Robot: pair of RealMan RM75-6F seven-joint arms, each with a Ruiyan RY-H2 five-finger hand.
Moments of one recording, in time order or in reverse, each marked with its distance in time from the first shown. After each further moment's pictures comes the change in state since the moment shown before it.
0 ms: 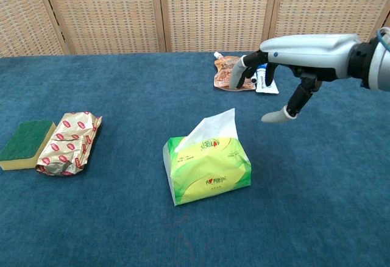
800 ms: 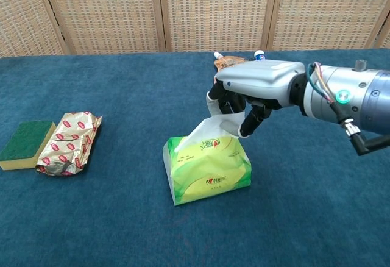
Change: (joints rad) left arm -0.005 0.020 -0.006 0.011 -0.015 -0.015 -0.058; right arm 0.110 -0.193 -0.037 0.027 0.233 0.094 -0.283
